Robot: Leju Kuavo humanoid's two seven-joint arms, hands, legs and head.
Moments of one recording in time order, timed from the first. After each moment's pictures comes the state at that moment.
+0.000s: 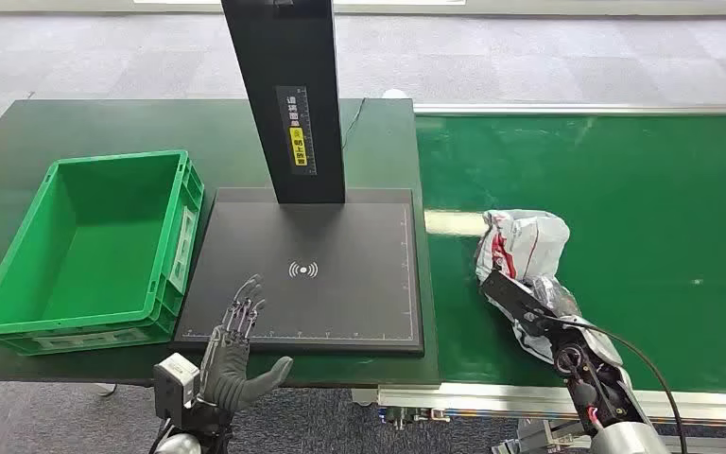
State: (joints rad) left arm 0.05 -0.14 -0.19 -1.36 -0.05 -0.26 -0.54; right arm -0.47 -0.20 0.10 -0.68 0.74 -0.06 -0.10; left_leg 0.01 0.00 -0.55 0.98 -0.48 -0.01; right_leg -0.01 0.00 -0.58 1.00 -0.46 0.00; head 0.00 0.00
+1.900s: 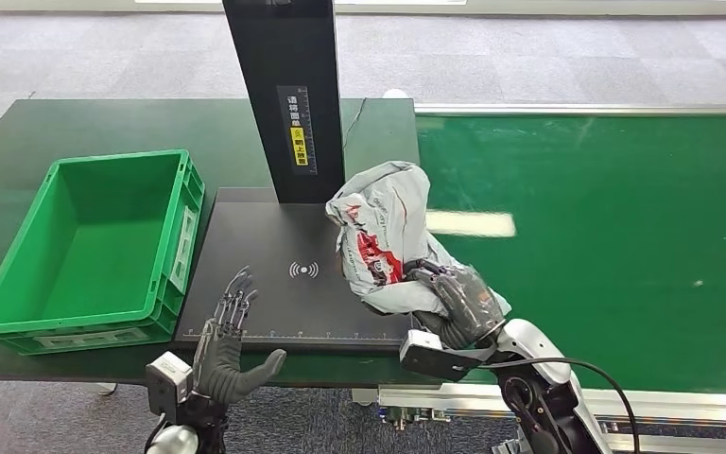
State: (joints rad) left arm 0.01 -0.13 -0.17 -1.32 -0.07 -0.25 -0.60; right arm -0.26 -0.14 0.37 -1.29 0.86 0.03 -0.41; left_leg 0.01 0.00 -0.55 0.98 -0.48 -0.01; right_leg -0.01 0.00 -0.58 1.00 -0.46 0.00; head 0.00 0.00
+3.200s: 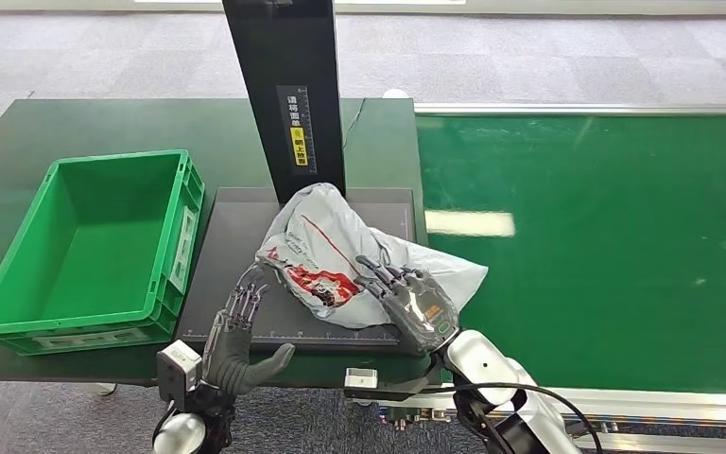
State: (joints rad) left arm -0.05 -0.13 -0.19 -1.28 -0.06 -0.28 -0.60; right arm -0.32 -0.11 0.61 -1.17 1.26 -0.34 -0.29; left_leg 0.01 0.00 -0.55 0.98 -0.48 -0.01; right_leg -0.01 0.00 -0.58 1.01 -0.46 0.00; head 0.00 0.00
